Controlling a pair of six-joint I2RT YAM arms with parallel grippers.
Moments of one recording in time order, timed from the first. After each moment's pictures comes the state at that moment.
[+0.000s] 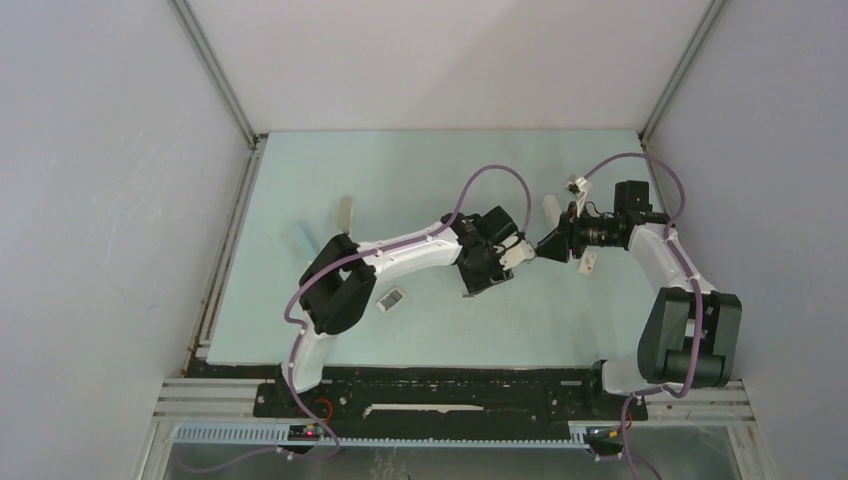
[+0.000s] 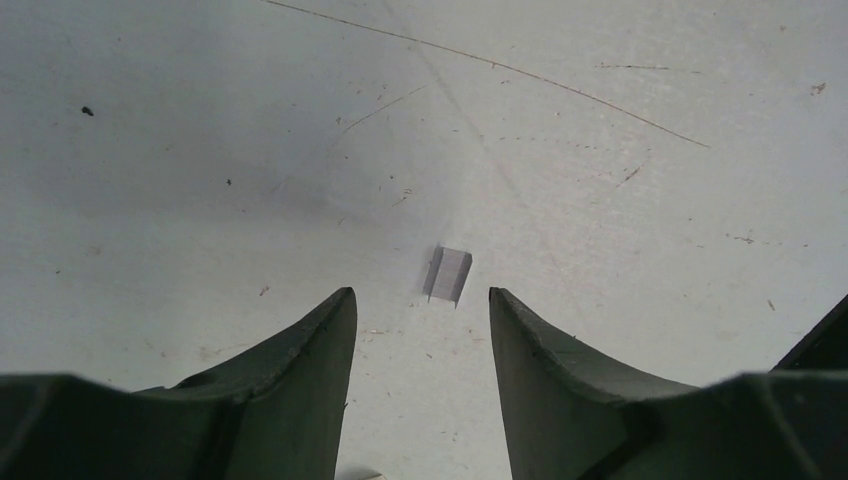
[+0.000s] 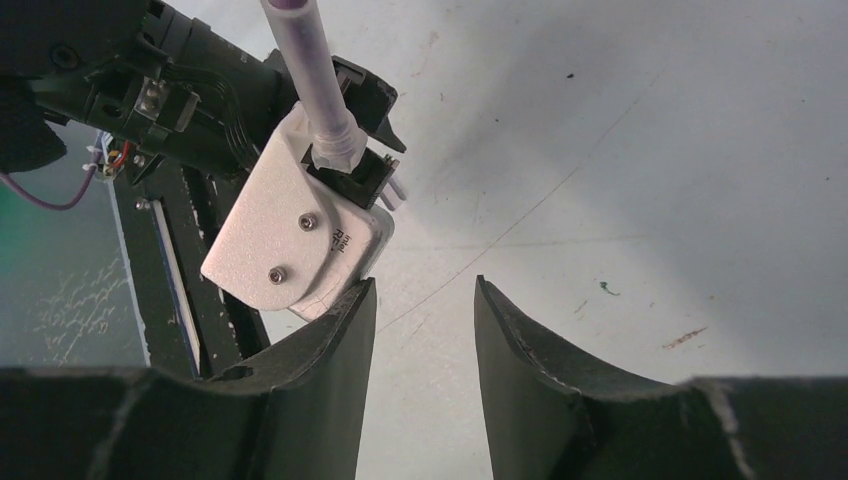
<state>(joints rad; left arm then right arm) -0.97 2.08 1.67 -0.77 0.05 0.29 -0.13 1.43 0.98 -0.64 -1.12 -0.54</state>
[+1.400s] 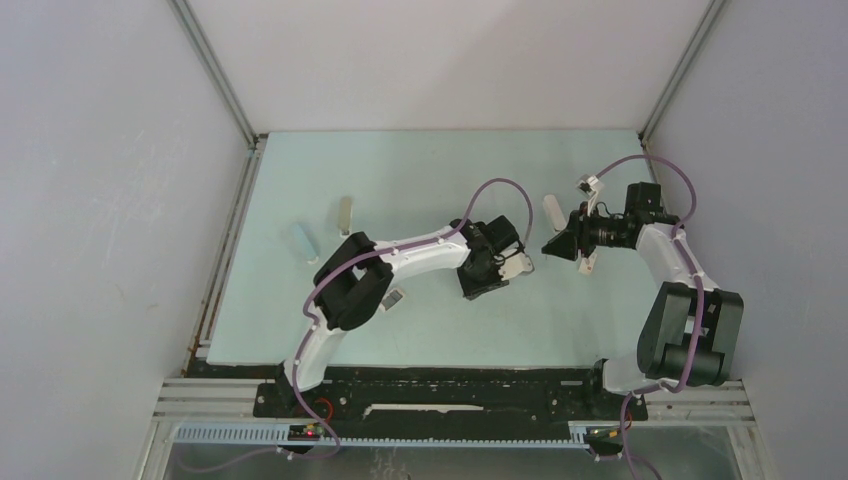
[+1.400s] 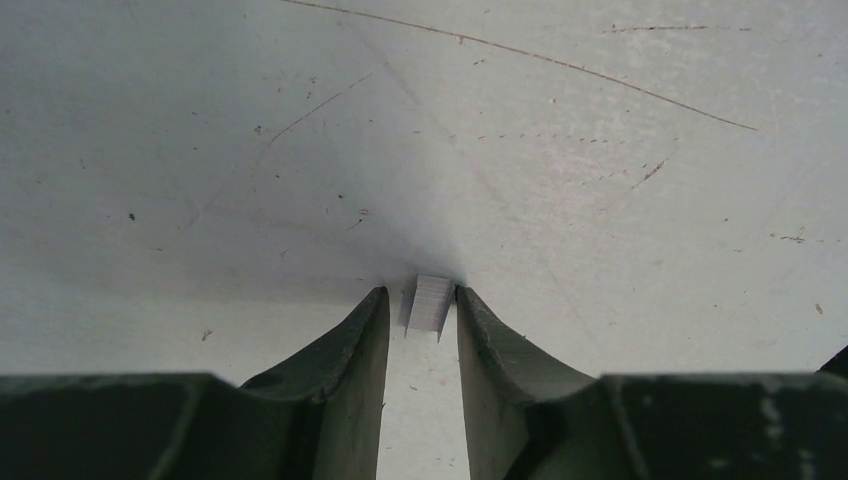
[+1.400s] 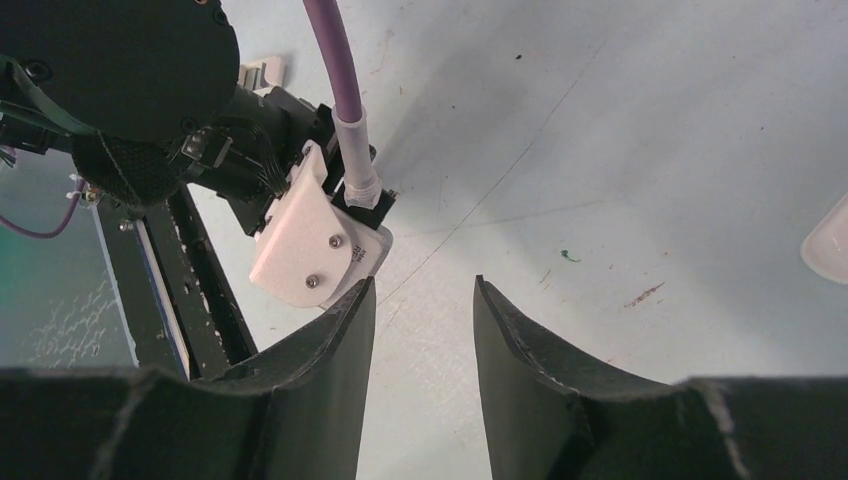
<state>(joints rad) -0.98 2.18 1.69 -0.82 0.09 0.34 -0.21 1.45 0.98 -0.64 -1.10 -0.54</state>
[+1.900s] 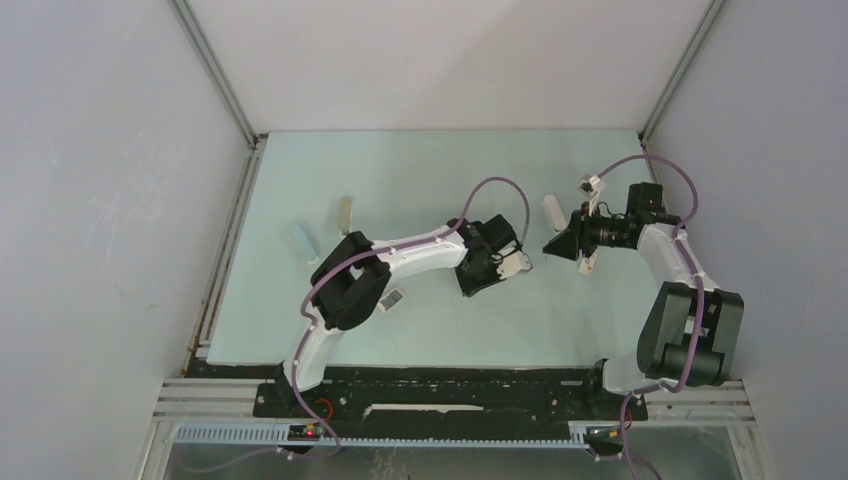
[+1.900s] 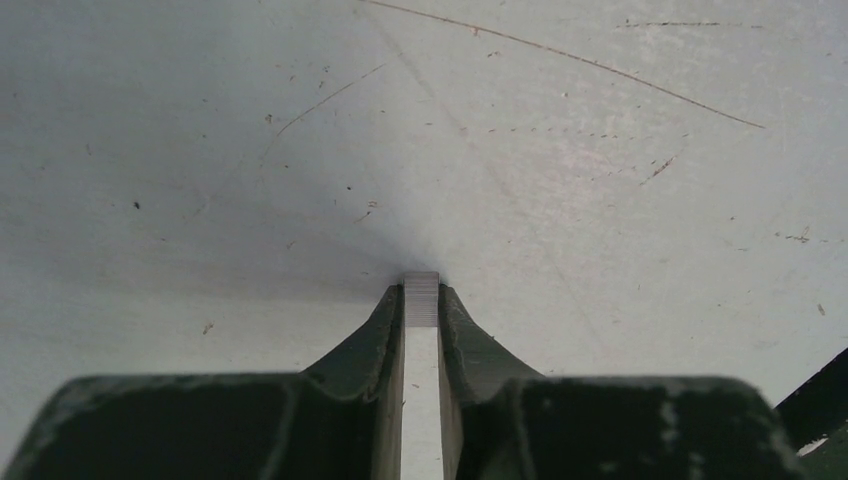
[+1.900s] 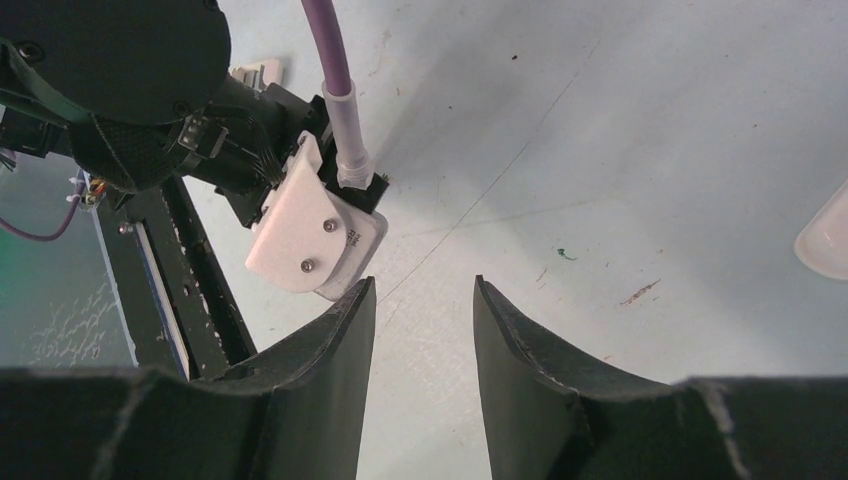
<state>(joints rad) -0.96 2.17 1.68 -0.81 0.10 0.33 -0.22 1.45 0.98 -0.64 -1.10 -0.54</state>
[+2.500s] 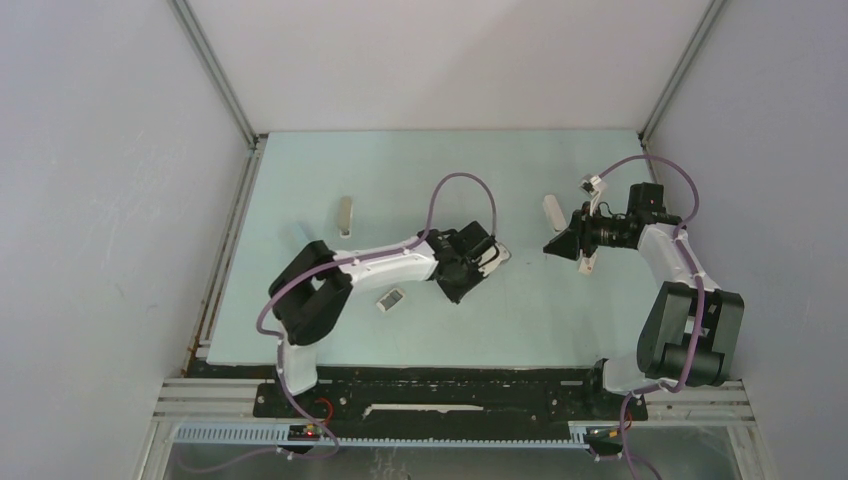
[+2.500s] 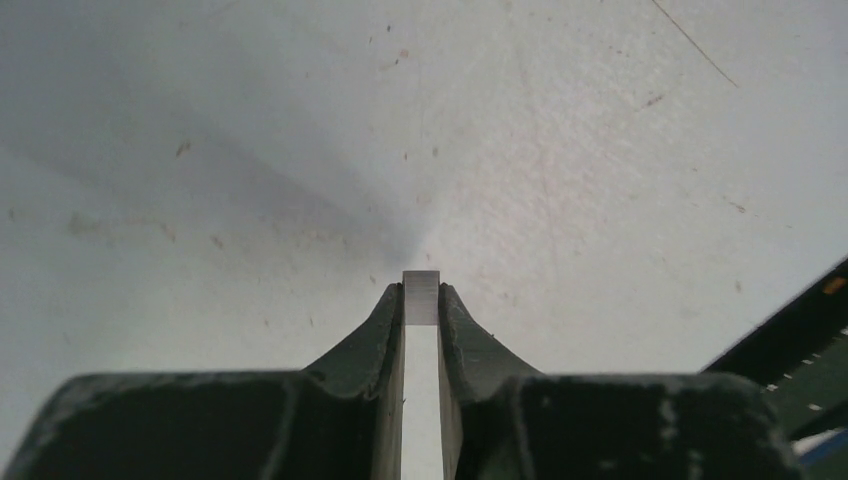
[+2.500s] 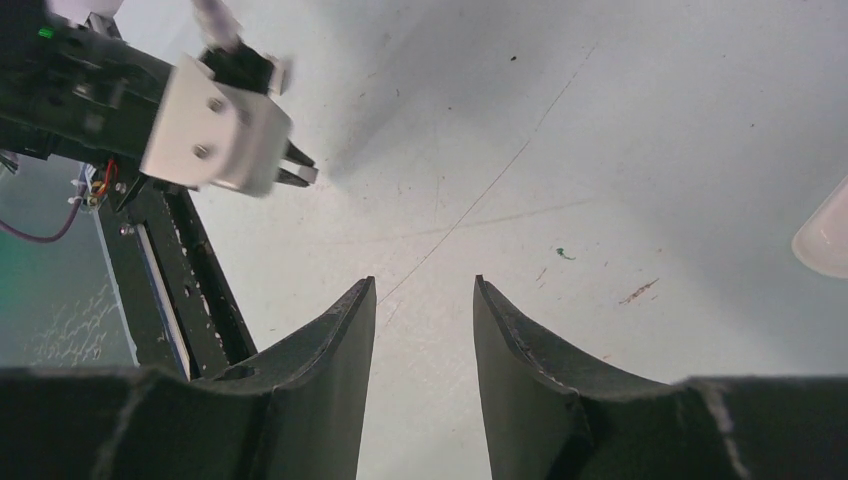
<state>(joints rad) -0.96 1.94 1.39 -0.65 0.03 0.06 -0.23 1.45 0.98 -0.65 -1.11 -0.54</state>
